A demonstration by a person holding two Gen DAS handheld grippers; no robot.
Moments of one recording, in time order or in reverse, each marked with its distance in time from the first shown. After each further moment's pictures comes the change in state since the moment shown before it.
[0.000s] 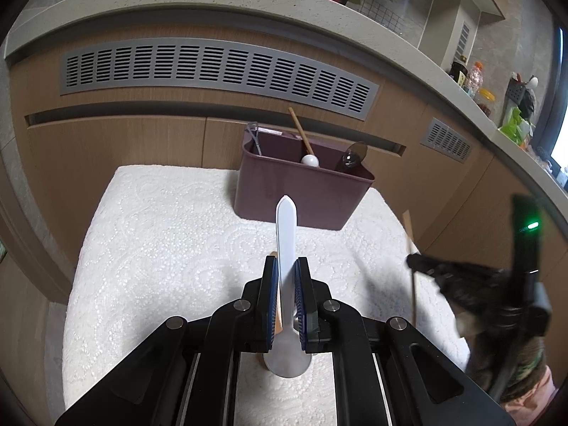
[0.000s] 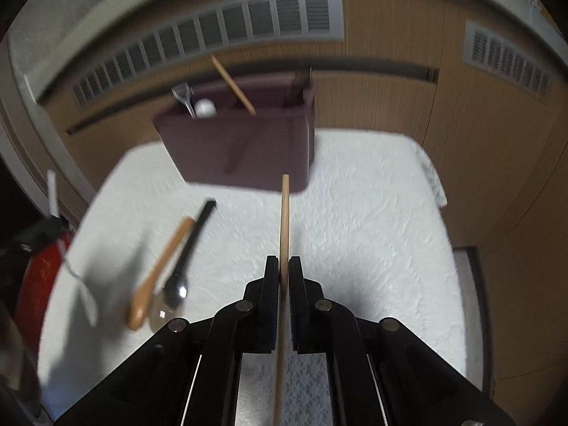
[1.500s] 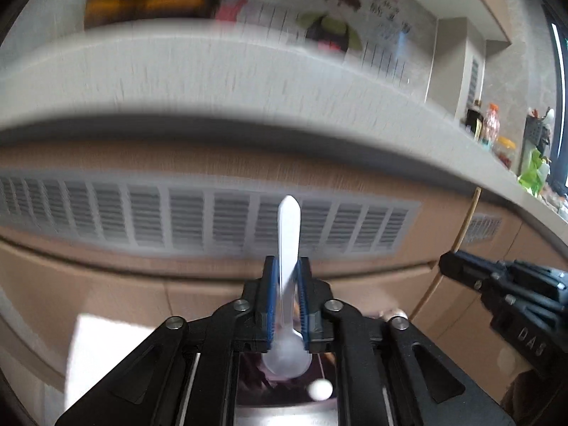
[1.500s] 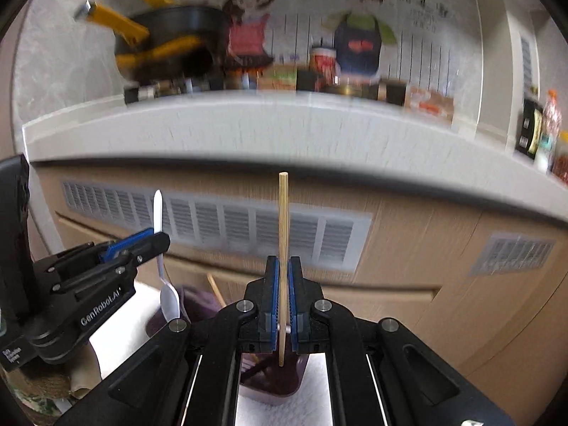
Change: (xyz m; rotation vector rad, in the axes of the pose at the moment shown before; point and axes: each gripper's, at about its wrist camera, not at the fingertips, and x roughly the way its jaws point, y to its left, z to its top) left arm 0.122 -0.003 0.174 0.035 -0.184 0.005; right arm 0.023 0.031 0.184 -0.156 -0.260 -0.081
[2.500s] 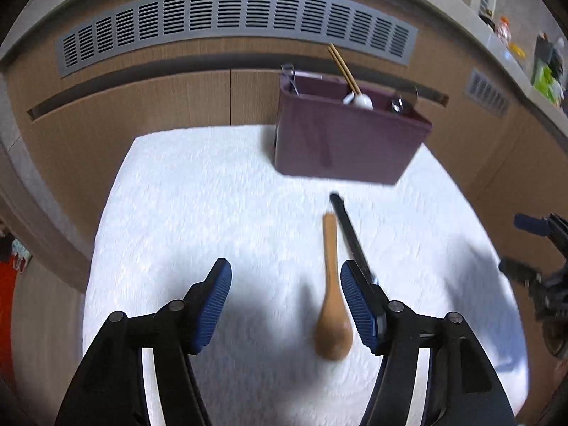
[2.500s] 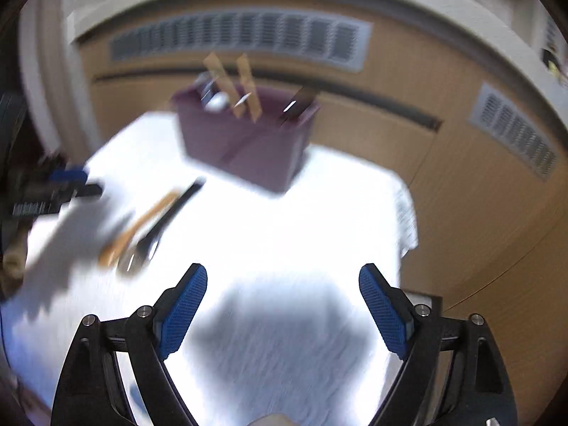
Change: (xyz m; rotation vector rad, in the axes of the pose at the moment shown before) left arm -0.116 0.024 -0.178 0.046 0.355 0.144; right arm -0.085 -0.018 -0.191 -0.175 0.317 0.097
